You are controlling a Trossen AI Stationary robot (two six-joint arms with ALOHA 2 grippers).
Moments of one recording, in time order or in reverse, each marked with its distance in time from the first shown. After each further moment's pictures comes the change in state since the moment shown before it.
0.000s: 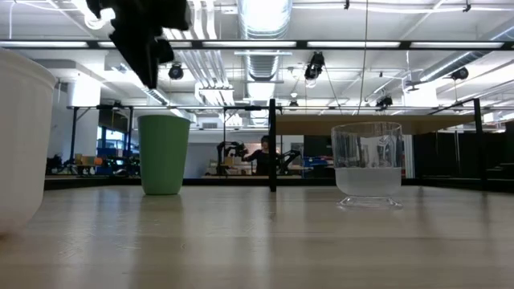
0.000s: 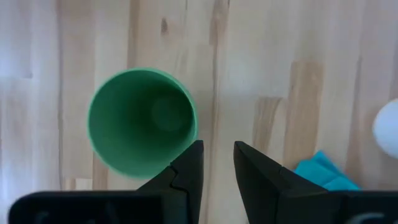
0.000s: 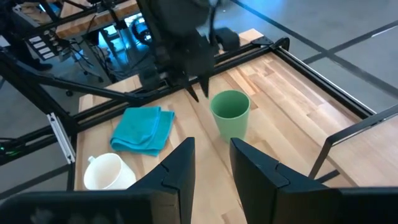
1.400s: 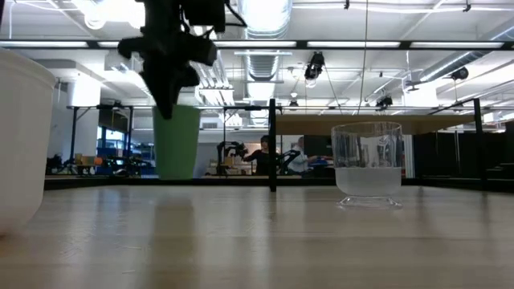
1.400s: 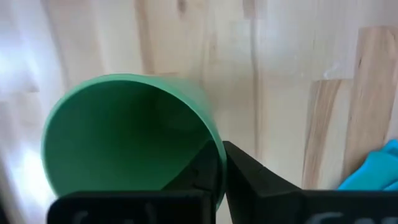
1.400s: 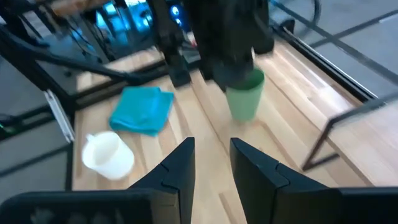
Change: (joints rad) left arm 0.089 0.217 0.101 -0.035 -0.044 0.217; right arm 0.002 -0.002 -0.002 -0.087 -0.040 0.004
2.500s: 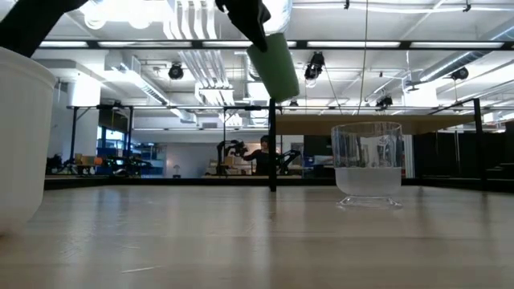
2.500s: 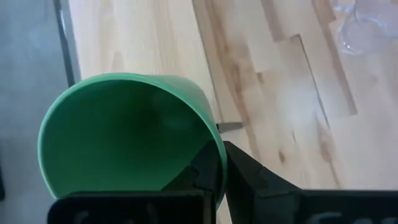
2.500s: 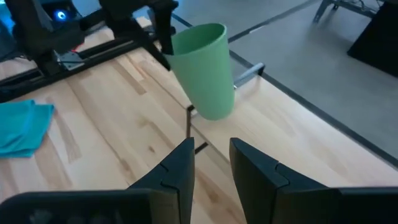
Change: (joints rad) left arm 0.073 0.412 1.004 -0.182 -0.039 0.336; right arm -0.007 -0.095 0.000 -0.338 0.376 0.140
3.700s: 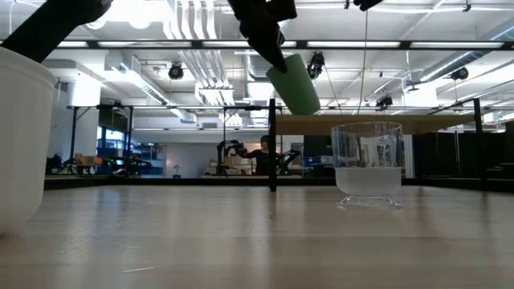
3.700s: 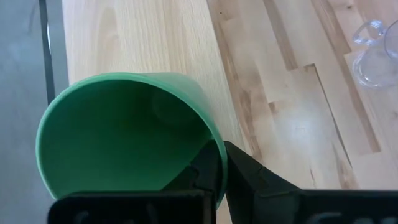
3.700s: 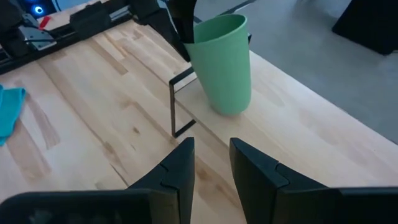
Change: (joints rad) left arm 0.088 0.109 0.007 0.153 0.154 0.021; right arm -0.002 0.000 -0.066 -0.073 0.000 0.128
